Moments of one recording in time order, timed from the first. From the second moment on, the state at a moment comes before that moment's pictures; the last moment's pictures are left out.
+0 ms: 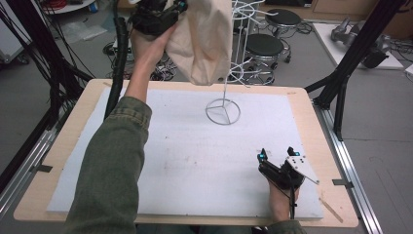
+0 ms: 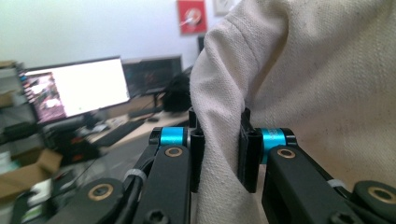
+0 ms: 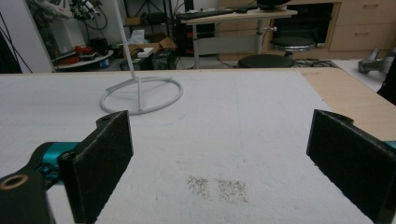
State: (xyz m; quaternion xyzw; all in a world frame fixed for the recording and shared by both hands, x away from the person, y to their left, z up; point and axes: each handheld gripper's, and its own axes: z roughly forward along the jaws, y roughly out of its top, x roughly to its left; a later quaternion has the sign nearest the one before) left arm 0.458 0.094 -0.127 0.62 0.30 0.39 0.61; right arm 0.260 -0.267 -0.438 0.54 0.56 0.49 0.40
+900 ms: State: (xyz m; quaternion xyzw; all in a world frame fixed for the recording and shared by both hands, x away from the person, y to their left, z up) left arm 0.472 0.095 -0.152 0.67 0.32 0.36 0.57; right arm 0.258 -0.265 -0.436 0.53 0.56 0.49 0.40
